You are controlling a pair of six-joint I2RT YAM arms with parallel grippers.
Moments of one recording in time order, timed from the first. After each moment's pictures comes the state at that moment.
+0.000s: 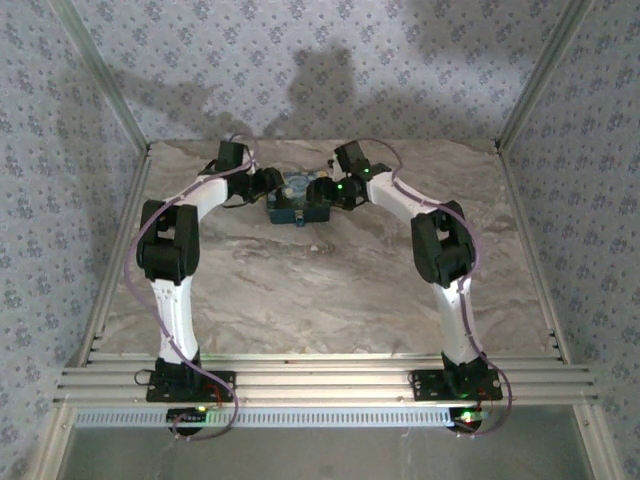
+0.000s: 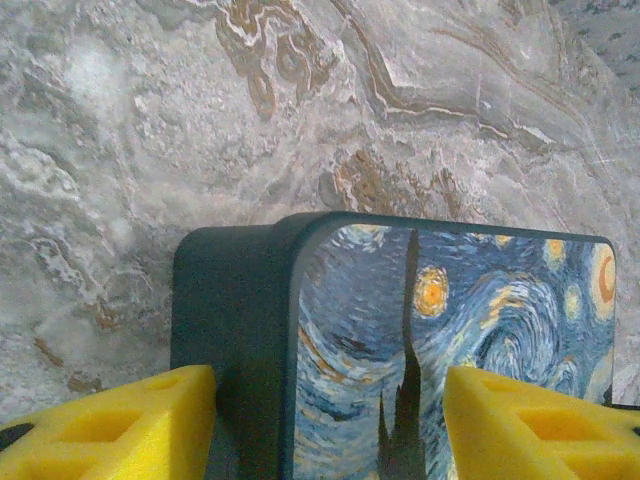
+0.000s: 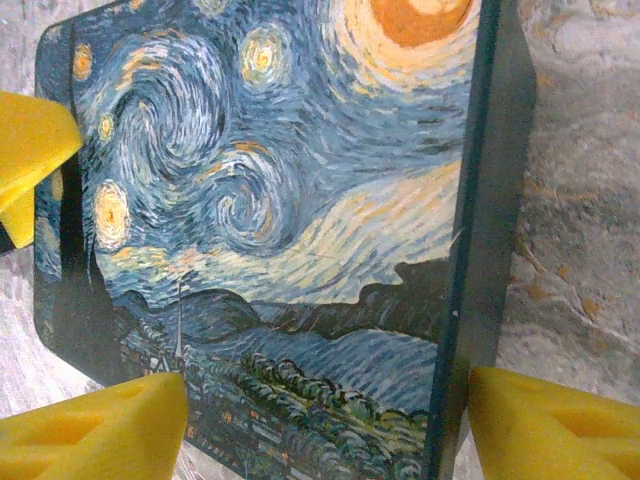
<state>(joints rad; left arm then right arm) -0.20 2.14 1.60 -0.30 0.46 -0.60 0.47 2.23 1.83 -0.53 -0.36 0.52</state>
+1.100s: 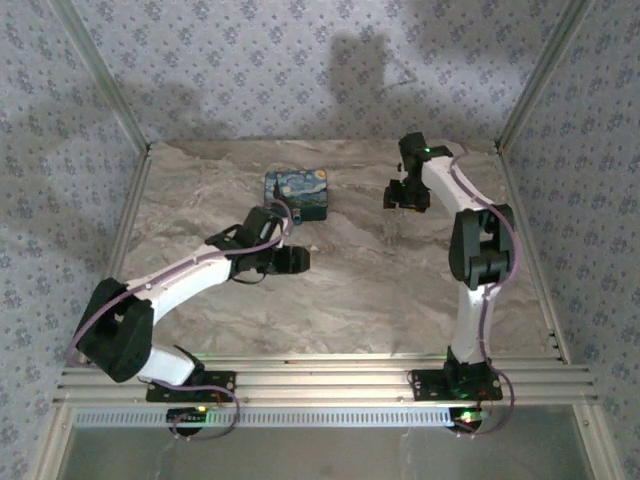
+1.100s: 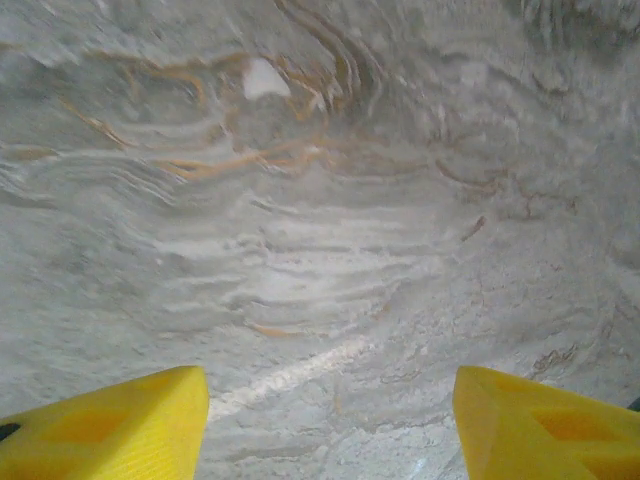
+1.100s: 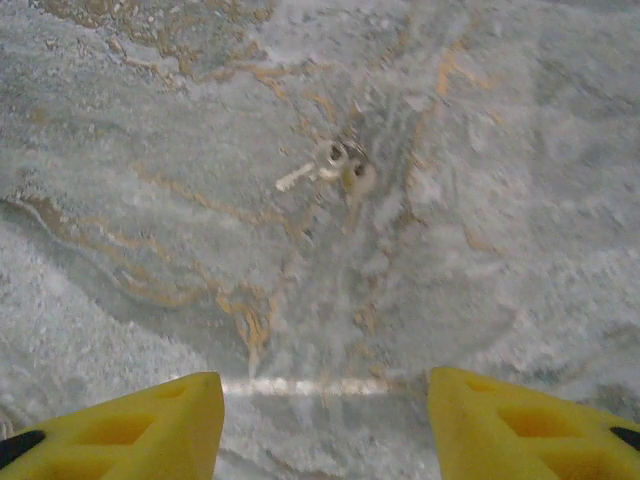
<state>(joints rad) -0.65 1.42 0.89 -0.42 0.25 -0.58 0.20 2.10 1.81 -1.03 -0.05 0.26</state>
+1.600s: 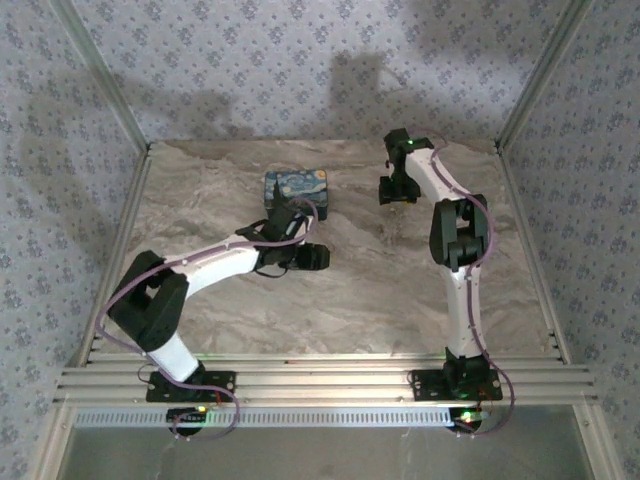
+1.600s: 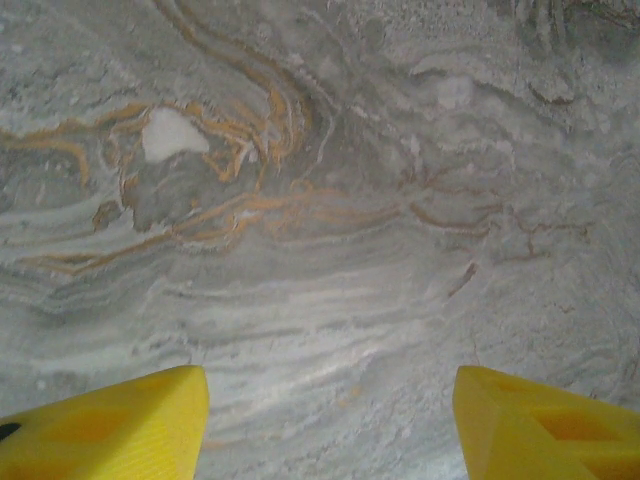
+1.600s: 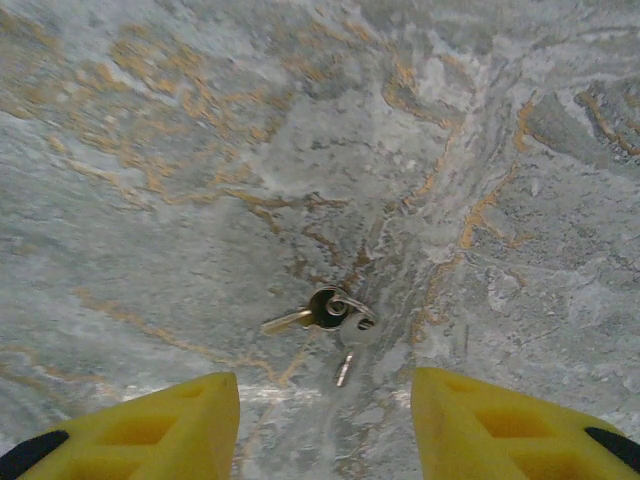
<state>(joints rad) -0.71 1.65 1.02 -0.33 0.23 -0.57 0.21 2.36 2.11 -1.13 0.05 0.16</state>
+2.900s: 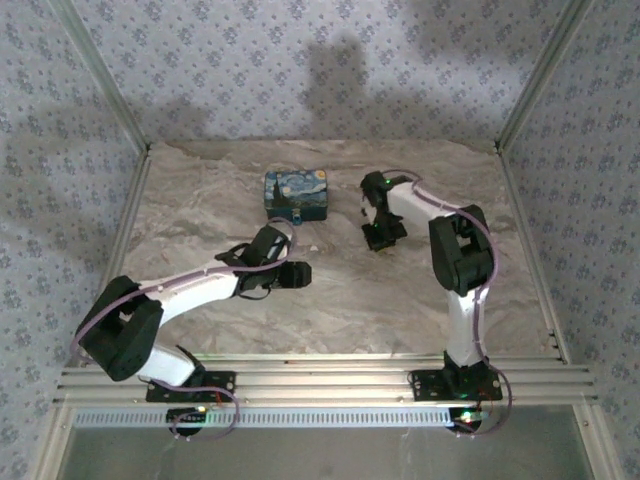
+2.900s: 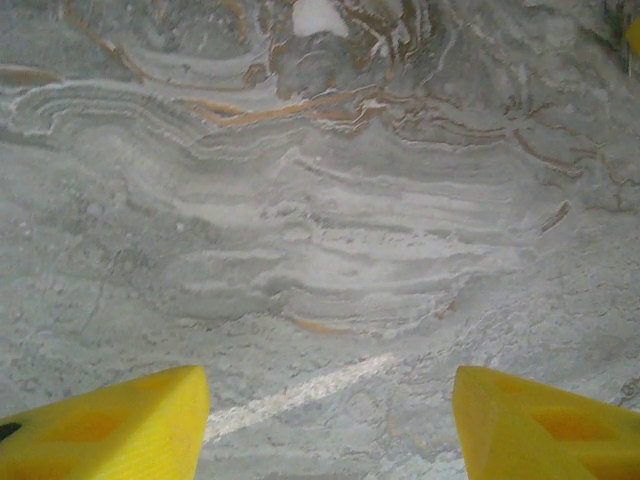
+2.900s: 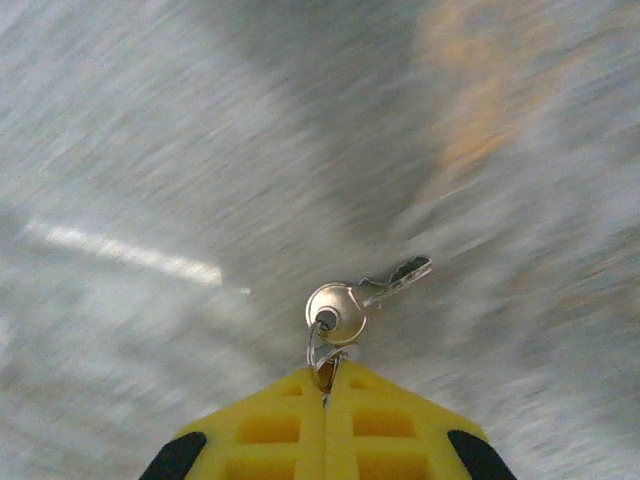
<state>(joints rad) -0.71 1.43 0.74 -0.26 0.14 -0.65 0.43 2.04 1.50 -0.99 0.01 0.05</state>
